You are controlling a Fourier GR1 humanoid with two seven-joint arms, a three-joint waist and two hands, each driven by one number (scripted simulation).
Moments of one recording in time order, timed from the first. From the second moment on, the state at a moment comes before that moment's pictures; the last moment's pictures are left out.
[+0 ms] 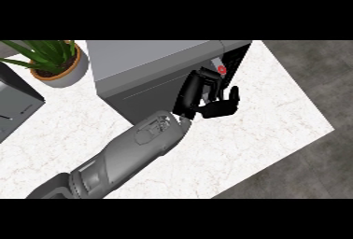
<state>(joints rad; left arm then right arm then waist) -0.99 0.05 -0.82 -0.87 0.69 0.63 -0.35 -0.15 -0.57 -0.23 -1.83 -0.70 0.51 -0.17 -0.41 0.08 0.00</state>
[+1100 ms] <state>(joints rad) -1.03 0.00 -0.84 -0.83 0.78 0.70 -0.36 -0.19 -0.63 -0.30 -1.80 -0.81 0.50 -0.12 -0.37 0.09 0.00</state>
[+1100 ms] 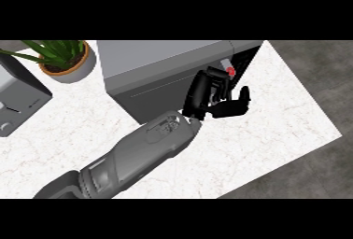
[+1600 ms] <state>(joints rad) -1.08 0.00 -0.90 -0.80 0.83 0.59 -0.35 -0.17 -0.66 -0.37 -1.81 -0.84 0.48 -0.11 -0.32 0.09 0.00</state>
